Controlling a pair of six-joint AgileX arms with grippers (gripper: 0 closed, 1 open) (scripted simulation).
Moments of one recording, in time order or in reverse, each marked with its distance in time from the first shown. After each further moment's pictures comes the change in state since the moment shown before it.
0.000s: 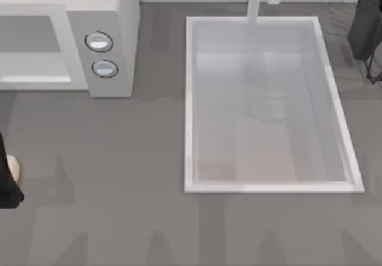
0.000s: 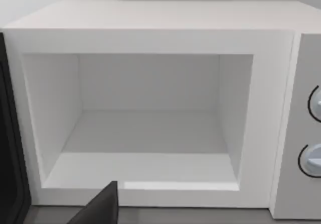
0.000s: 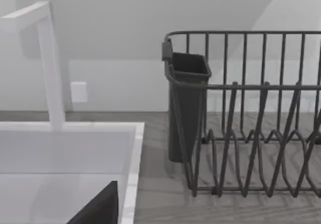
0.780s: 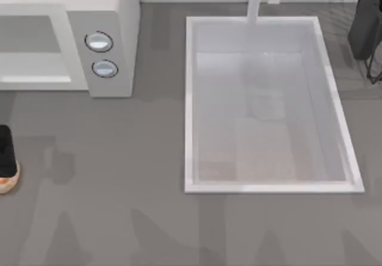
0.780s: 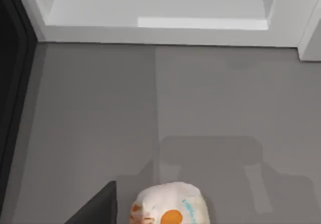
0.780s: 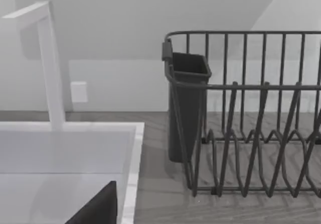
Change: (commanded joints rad) left arm 0.039 0.679 0.475 -0.384 0.002 0.020; right arm 0.000 0.000 0.000 0.000 0.000 0.000
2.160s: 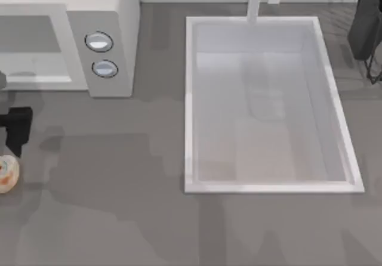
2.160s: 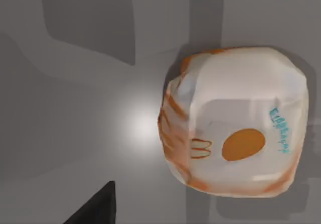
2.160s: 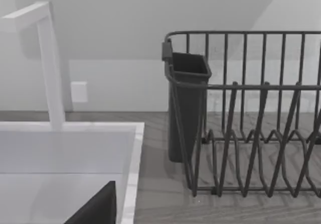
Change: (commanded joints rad) left arm 0.064 1.122 0.721 -0.583 -0.002 0.024; right arm 0.000 0.000 0.000 0.000 0.000 0.000
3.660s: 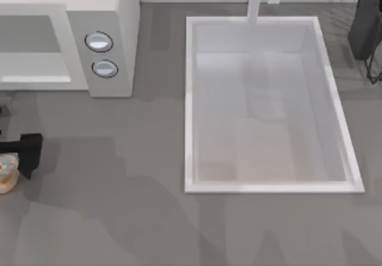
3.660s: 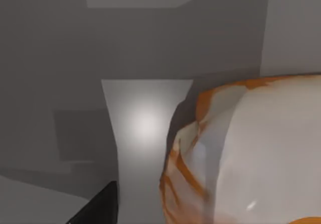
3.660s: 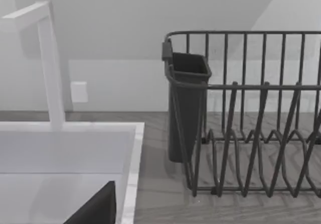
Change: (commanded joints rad) left arm 0.006 0.151 -0.142 0.292 0.001 0.006; right arm 0.000 0.000 0.000 0.000 0.000 0.000
